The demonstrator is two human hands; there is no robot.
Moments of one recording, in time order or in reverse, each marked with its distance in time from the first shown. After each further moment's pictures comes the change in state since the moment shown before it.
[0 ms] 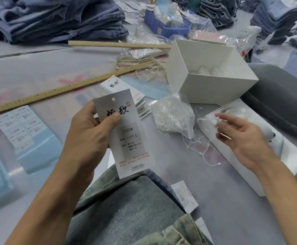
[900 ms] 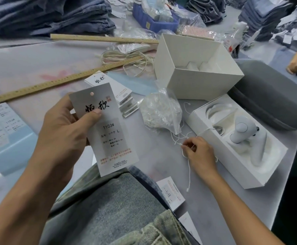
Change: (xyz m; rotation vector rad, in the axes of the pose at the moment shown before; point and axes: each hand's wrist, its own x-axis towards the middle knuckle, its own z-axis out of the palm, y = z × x) left_hand 0.005 -0.008 -0.001 -0.059 -0.007 0.077; right_hand -0.003 0.102 0.017 -0.951 0.198 -0.190
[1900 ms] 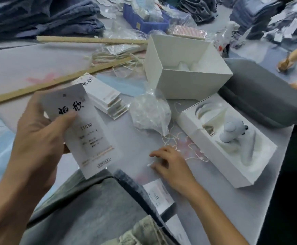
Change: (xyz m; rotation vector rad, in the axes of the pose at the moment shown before) left_hand 0.012 -0.023 -0.002 0.046 0.106 0.037; right_hand -0.035 -0.029 0.004 0.116 -0.367 -0.182
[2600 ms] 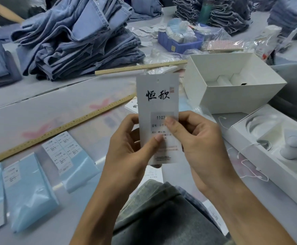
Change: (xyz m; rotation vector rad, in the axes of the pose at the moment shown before) left_hand -0.020 0.050 0.002 -0.120 -0.284 0.048; right_hand 0.024 -0.203 -0.015 0.963 0.195 -0.112
